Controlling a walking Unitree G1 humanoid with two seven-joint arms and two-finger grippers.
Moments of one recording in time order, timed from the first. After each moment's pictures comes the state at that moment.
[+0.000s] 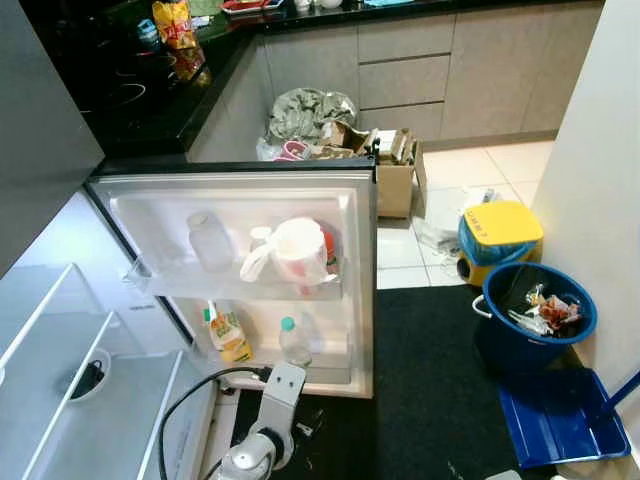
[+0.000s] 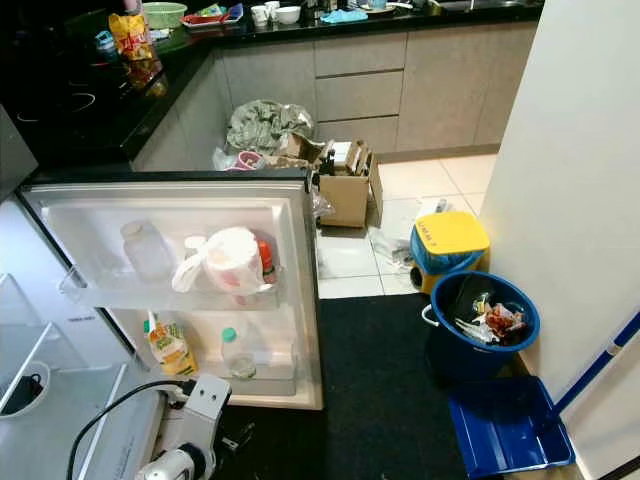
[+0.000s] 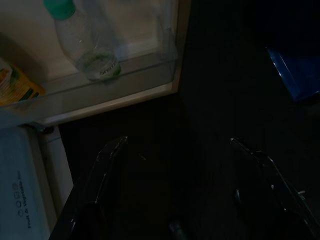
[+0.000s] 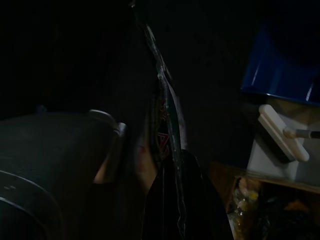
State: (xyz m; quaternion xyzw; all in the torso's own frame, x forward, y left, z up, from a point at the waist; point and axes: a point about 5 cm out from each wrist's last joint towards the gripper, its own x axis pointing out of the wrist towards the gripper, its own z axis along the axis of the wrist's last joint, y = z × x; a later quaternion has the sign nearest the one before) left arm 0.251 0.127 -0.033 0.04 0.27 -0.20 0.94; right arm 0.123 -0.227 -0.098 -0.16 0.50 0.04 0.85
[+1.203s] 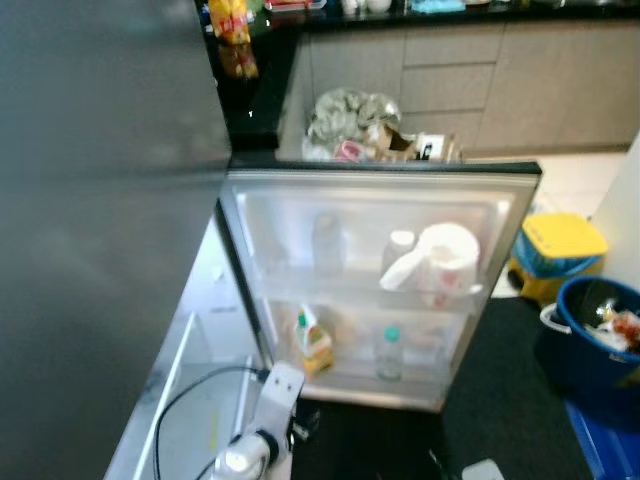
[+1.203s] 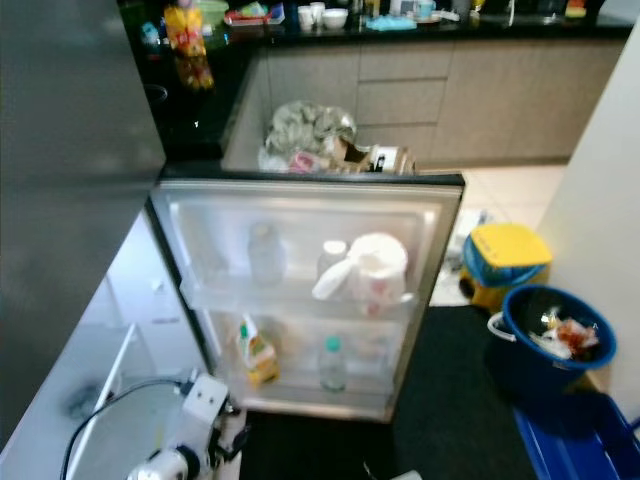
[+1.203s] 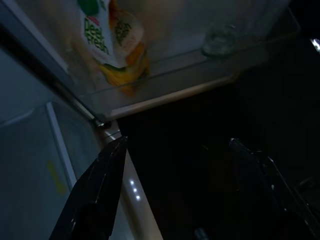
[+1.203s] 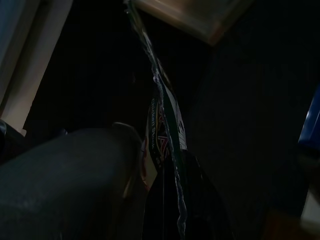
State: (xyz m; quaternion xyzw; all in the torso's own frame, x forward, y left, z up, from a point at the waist) left arm 0.251 0.129 -0.030 0.06 0.25 -0.23 0.94; right arm 0.139 -0.211 -0.096 -0.17 0.48 0.06 0.86
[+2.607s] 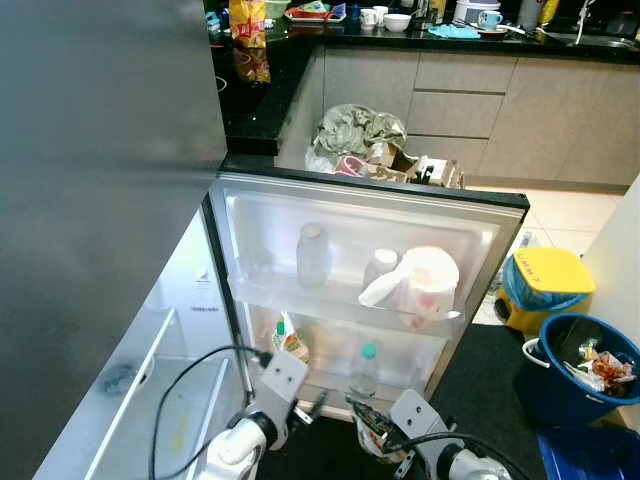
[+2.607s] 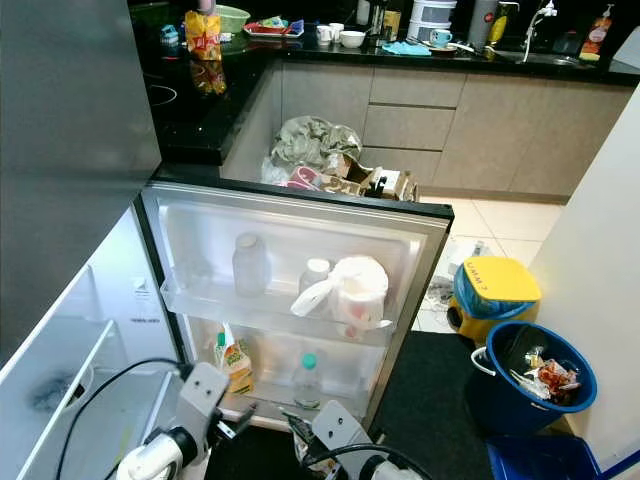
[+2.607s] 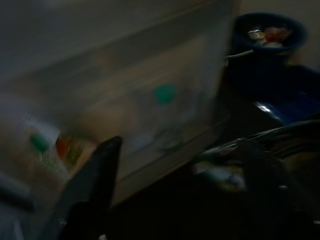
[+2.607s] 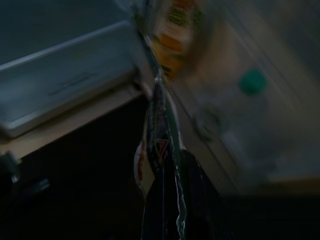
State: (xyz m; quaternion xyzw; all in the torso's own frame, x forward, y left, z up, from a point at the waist) left arm 0.259 0.119 0.012 0.13 0.09 -0.41 0.90; right arm 0.242 -0.141 -0.036 -0.24 0.25 0.34 0.87
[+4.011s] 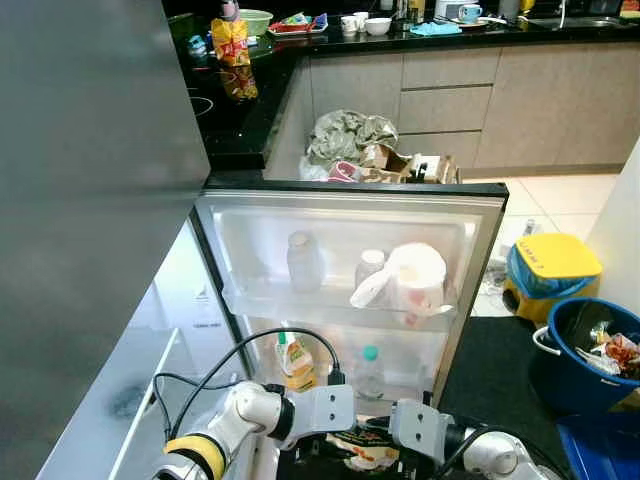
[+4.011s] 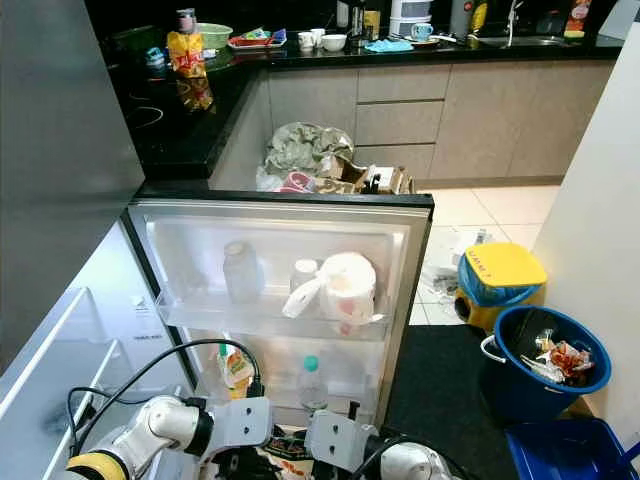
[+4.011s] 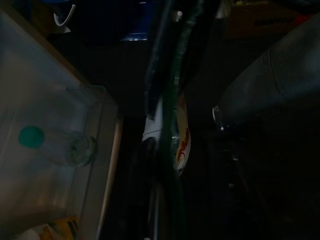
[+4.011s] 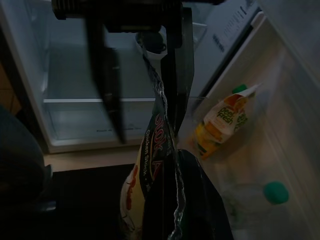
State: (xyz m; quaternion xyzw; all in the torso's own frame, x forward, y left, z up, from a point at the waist) left arm 0.265 0.102 0.025 0.27 0.14 -0.67 0.67; right arm 0.249 -0.135 -0.003 -0.27 0.13 0.52 0.80
